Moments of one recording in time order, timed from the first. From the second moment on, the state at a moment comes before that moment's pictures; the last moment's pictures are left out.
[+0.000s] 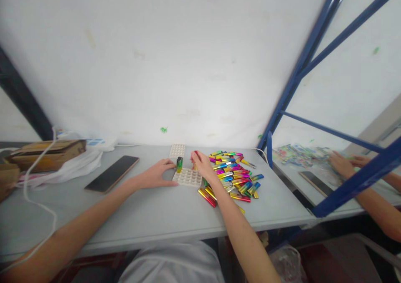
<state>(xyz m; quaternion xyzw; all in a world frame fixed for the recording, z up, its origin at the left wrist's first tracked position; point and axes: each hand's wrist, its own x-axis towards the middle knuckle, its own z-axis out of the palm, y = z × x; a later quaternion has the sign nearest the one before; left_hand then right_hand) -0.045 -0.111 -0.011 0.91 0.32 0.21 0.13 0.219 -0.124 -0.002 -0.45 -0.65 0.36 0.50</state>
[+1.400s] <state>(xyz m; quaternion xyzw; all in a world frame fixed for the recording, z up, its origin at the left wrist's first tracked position) -0.045 -0.110 -0.014 0.91 0.33 0.21 0.13 0.210 -0.143 0.006 -0.46 -0.79 0.17 0.35</state>
